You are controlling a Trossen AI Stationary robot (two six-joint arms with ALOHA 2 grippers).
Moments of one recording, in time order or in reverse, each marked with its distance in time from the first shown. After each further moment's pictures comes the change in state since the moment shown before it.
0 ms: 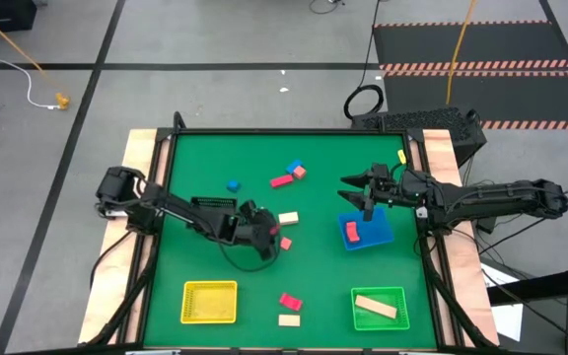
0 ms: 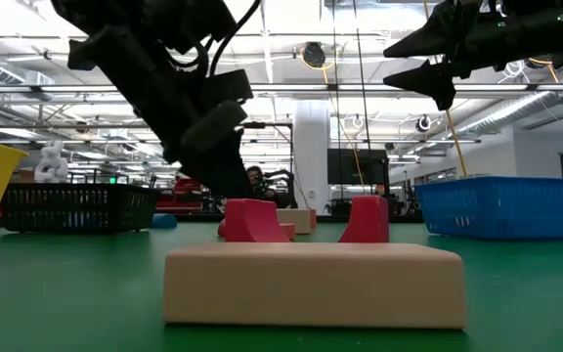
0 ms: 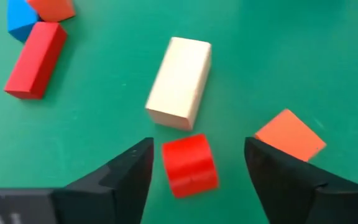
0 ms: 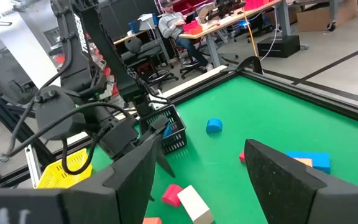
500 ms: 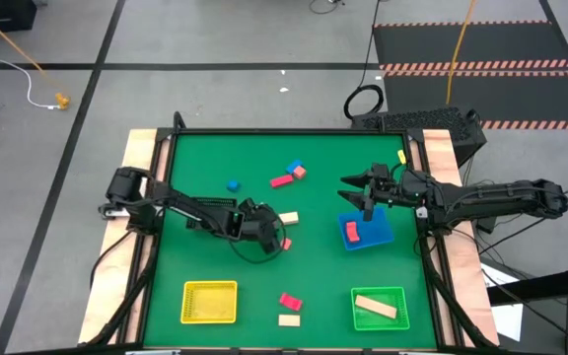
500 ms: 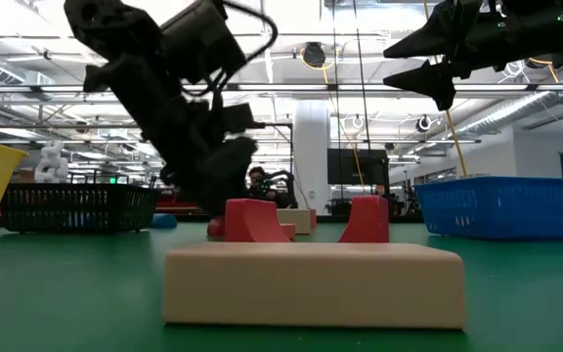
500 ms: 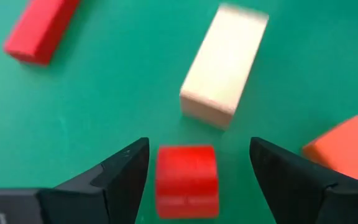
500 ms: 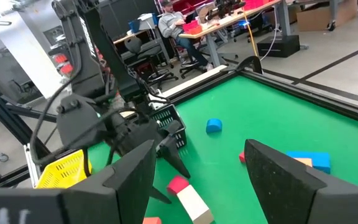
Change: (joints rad) left arm 0.050 0.070 0.000 0.000 0.018 -0.099; right arm 0.000 0.000 0.000 0.000 0.000 0.000
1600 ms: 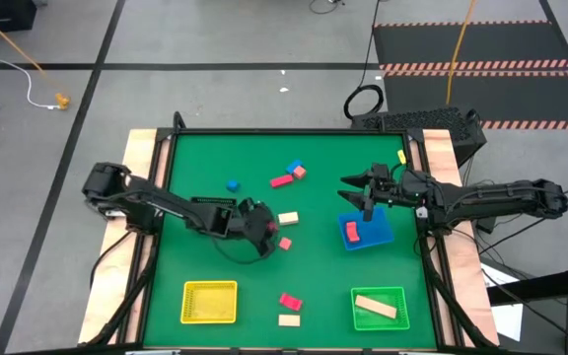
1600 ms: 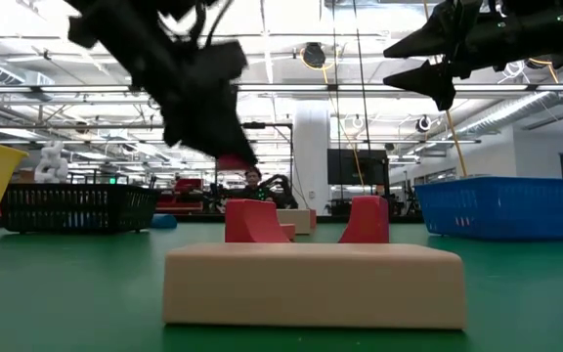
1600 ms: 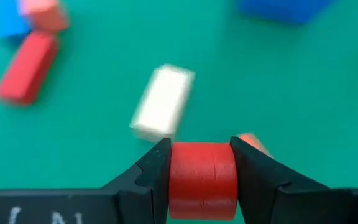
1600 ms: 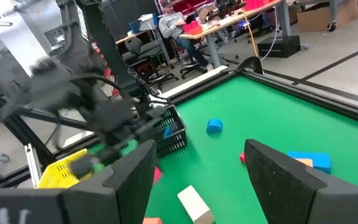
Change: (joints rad) left arm -0.045 -0.187 -0.002 -0.013 0.090 0.037; right arm 0.000 0.000 0.000 0.000 0.000 0.000
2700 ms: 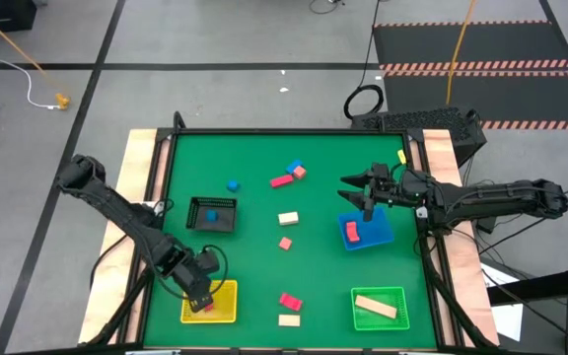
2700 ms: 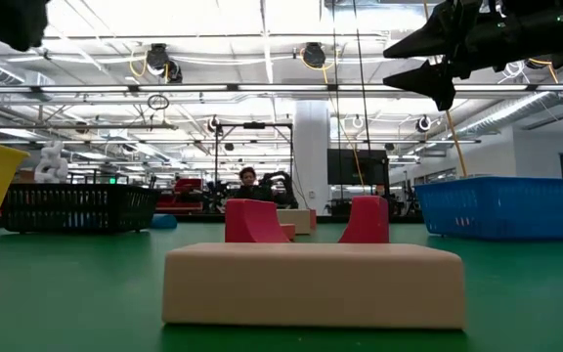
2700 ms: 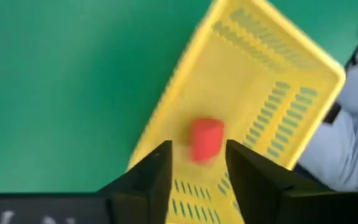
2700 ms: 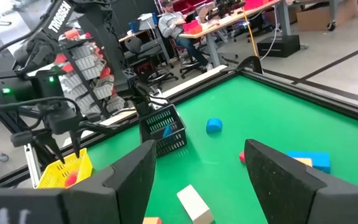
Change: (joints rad) left arm -0.492 -0.249 0.000 -0.643 0.450 -0.717; right arm 0.000 0.000 0.000 0.000 0.000 0.000
